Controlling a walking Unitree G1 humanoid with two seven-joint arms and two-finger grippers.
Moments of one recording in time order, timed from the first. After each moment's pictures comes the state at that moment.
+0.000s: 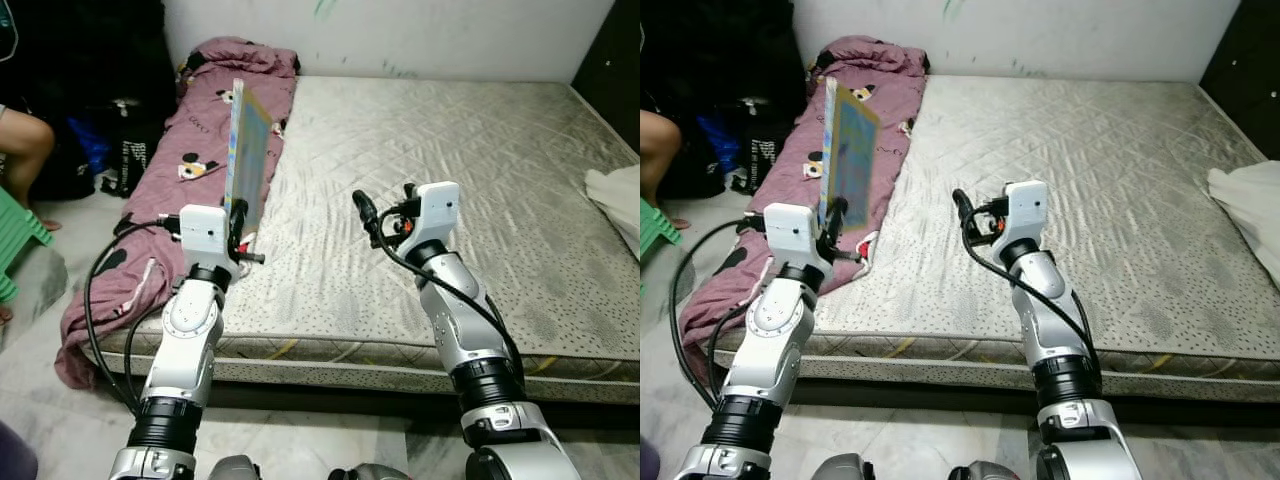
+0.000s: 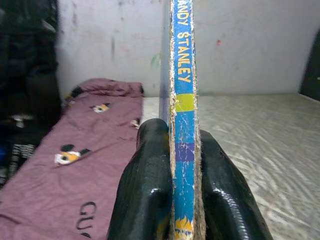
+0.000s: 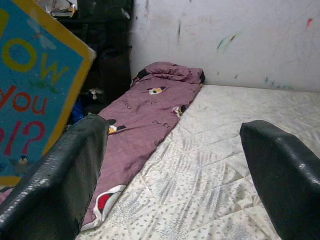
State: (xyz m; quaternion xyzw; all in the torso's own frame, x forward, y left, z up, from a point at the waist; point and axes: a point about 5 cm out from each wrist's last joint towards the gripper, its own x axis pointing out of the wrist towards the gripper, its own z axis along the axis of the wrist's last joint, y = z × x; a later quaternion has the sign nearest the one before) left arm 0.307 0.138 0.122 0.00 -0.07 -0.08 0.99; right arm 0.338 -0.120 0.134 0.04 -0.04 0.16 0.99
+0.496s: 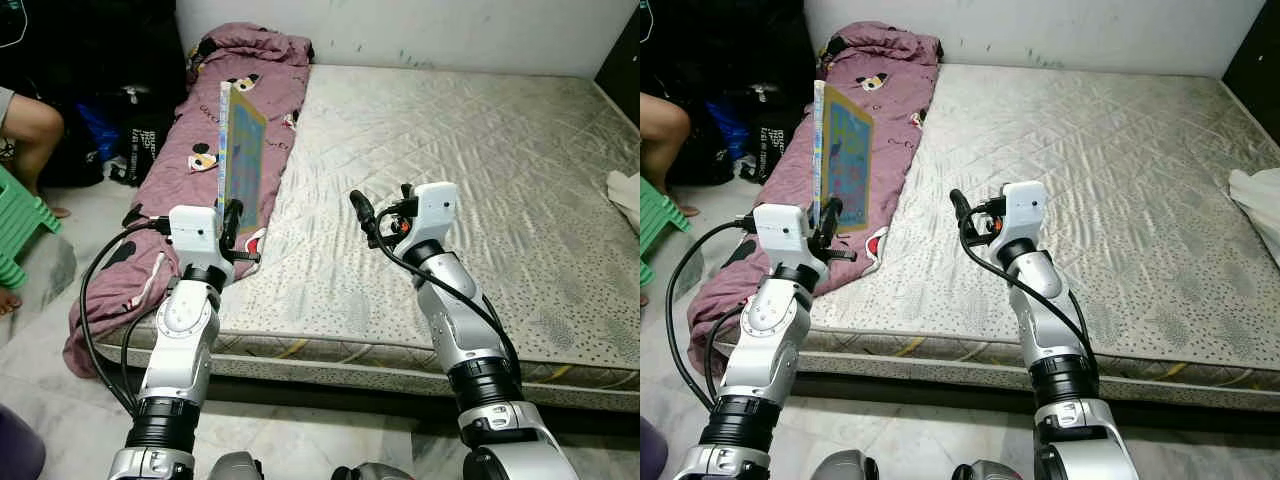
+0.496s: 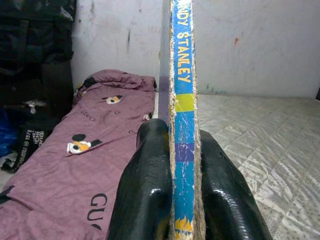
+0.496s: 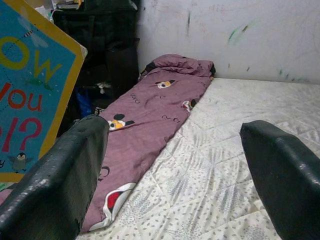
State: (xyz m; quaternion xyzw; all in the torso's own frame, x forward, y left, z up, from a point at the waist) left arm 0.307 0.144 0.122 -0.02 -0.07 -0.06 1.00; right arm 0.338 -0.117 0.133 0.05 -0.03 0.16 0.98
